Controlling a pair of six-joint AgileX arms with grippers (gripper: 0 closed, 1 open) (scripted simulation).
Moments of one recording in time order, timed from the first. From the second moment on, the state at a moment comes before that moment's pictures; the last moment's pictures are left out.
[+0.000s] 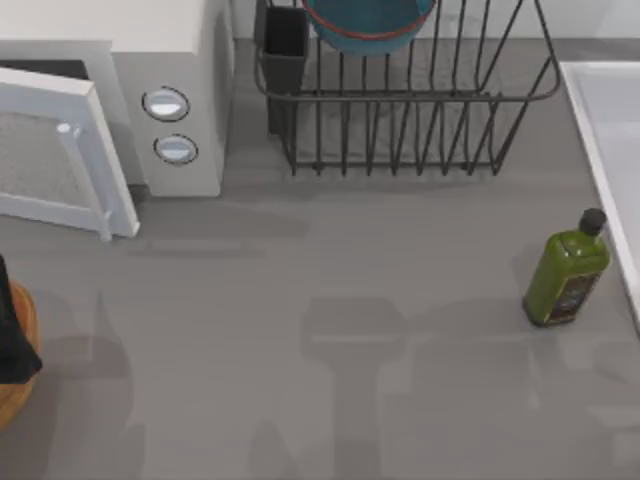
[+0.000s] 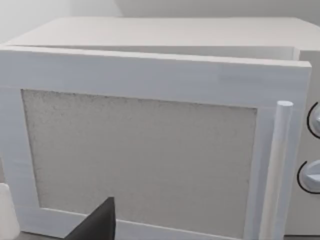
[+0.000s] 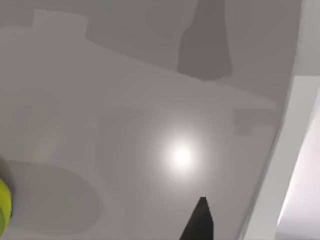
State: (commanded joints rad) left arm 0.00 0.00 0.00 0.00 0.00 0.00; right arm -0.17 1.48 1.07 -1.17 0.04 -1.95
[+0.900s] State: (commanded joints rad) left arm 0.00 0.00 0.00 0.00 0.00 0.00; right arm -0.16 2.32 2.25 -1.54 0.04 -1.96
